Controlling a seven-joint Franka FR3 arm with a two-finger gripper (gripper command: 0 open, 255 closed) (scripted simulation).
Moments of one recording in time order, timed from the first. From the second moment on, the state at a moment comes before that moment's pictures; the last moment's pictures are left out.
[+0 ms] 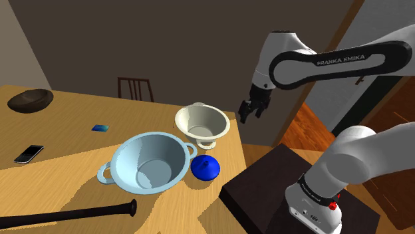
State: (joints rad) arm 0.07 -0.64 0.16 -2.70 0.13 2.05 0.22
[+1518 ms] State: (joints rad) arm 0.17 0.28 0.28 -2.57 -0.07 2.88 0.64
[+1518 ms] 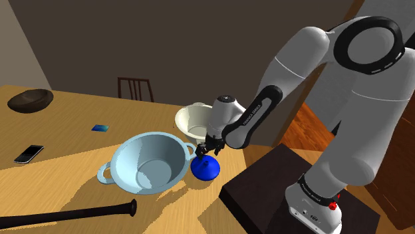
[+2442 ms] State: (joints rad) arm 0.22 0.38 0.22 -2.54 -0.12 2.95 0.68
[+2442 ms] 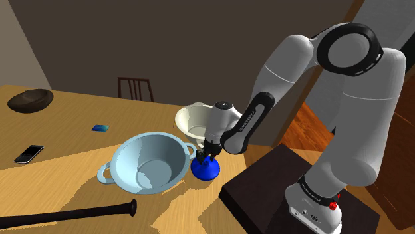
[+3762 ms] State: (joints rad) arm 0.15 0.22 0.31 -2.57 -0.03 2.82 0.61
